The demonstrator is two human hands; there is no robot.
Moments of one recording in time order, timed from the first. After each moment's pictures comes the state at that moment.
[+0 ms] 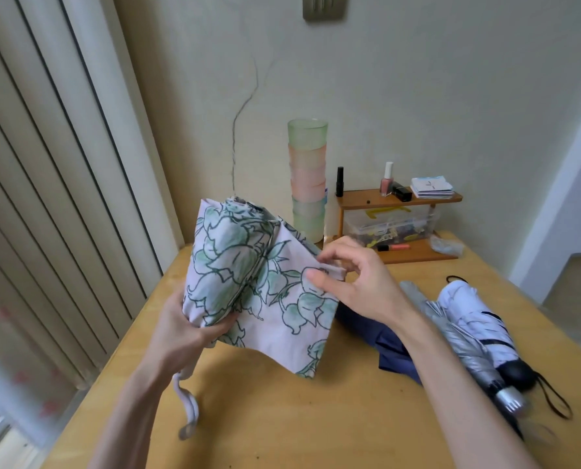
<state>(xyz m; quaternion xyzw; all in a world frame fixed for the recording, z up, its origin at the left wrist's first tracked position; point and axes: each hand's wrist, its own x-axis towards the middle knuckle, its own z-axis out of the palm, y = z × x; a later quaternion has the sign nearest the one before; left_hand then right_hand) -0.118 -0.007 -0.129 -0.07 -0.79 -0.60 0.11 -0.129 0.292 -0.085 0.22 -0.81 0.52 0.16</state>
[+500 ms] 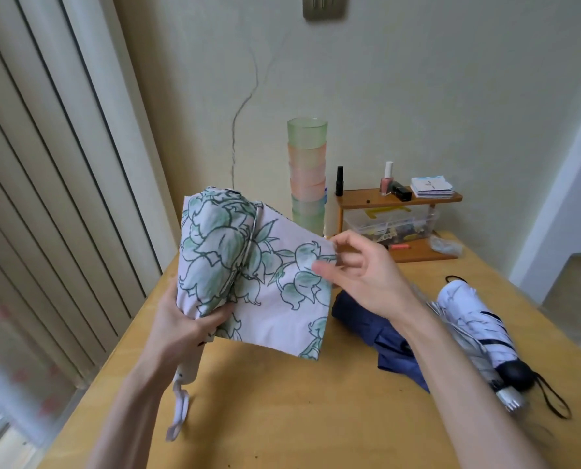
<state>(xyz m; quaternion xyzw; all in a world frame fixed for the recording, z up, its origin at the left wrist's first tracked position) -0.118 -0.004 -0.127 -0.05 -0.75 -0.65 0.14 -0.115 0.294 -0.071 0.15 -0.76 0.62 0.11</state>
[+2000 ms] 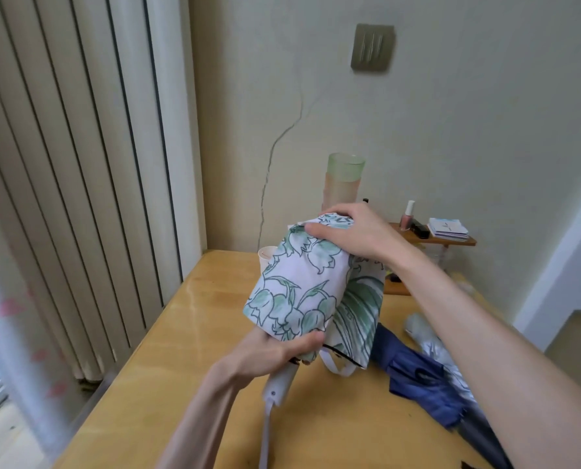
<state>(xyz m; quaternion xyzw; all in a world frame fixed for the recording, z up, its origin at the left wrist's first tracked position) -0.079 0.051 -0.094 -0.22 -0.74 -0.63 -0.07 -0.156 0.242 0.039 0.11 -0.93 0.34 0.09</state>
